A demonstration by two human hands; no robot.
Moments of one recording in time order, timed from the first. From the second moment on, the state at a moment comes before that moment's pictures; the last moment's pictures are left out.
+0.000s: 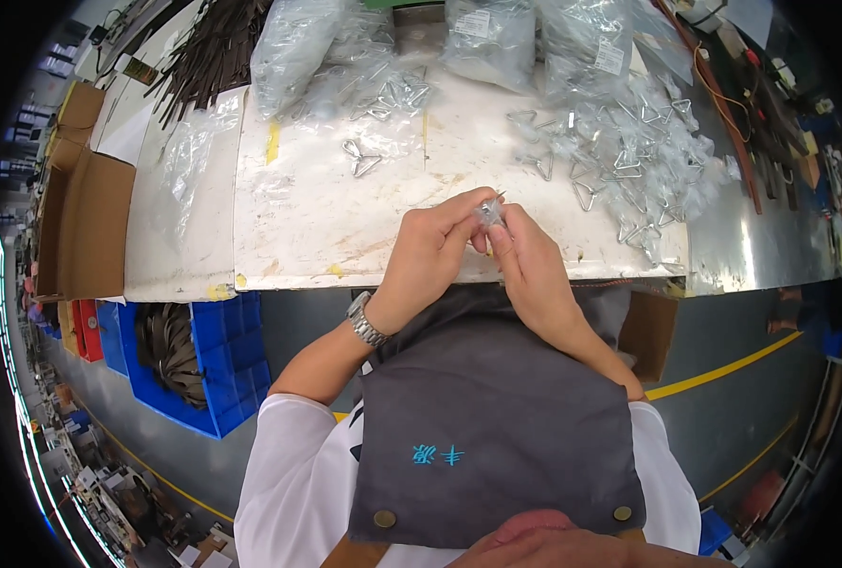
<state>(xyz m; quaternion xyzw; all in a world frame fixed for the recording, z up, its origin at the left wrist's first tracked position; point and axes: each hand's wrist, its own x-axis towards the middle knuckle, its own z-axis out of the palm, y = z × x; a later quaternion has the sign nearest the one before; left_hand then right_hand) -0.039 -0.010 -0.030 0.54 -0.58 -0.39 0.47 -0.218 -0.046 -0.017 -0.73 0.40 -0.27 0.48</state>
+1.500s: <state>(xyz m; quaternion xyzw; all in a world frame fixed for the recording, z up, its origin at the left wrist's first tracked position) 0.019 -0.045 -0.028 0.49 -0.38 -0.59 0.52 -0.202 -0.108 -0.043 -0.51 0.32 -0.29 0.74</state>
